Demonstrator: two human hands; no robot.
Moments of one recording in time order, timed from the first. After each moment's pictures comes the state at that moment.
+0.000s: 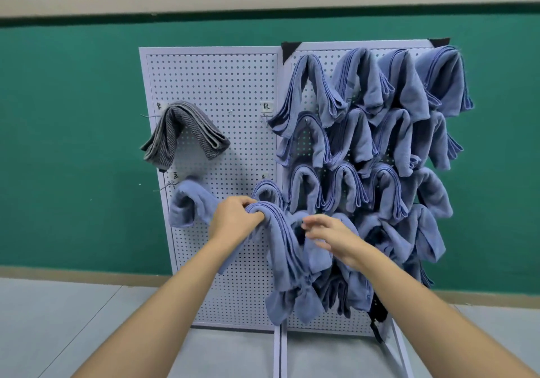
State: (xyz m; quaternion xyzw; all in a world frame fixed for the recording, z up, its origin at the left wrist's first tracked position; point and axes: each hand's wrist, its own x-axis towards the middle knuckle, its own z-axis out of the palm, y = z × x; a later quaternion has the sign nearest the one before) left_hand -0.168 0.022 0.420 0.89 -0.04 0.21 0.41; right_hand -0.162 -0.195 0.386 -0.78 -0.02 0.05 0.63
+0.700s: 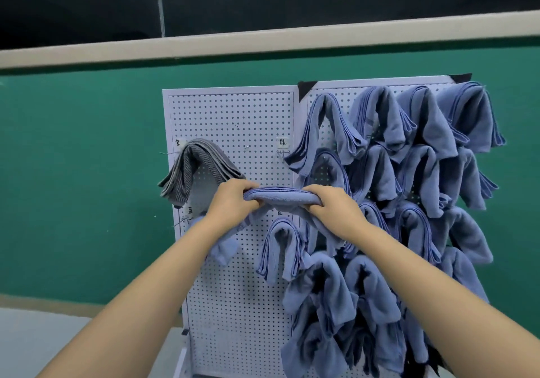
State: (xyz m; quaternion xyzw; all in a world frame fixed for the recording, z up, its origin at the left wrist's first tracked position) left_hand -0.122 0.061 0.510 0.89 -0.18 0.27 0.32; right_hand -0.122 -0.161 0.498 -0.92 -0.20 -0.27 0.23
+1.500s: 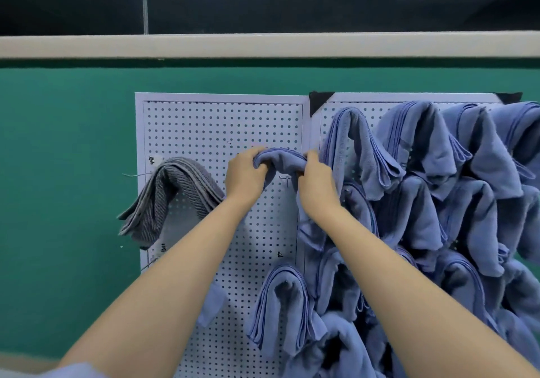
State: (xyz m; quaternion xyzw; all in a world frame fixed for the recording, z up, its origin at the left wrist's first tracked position) left_hand 0.046 0.033 0.575 0.78 -0.17 0.41 0.45; right_hand 0.018 -0.102 0.567 -0.87 -0.08 -0.40 0.28
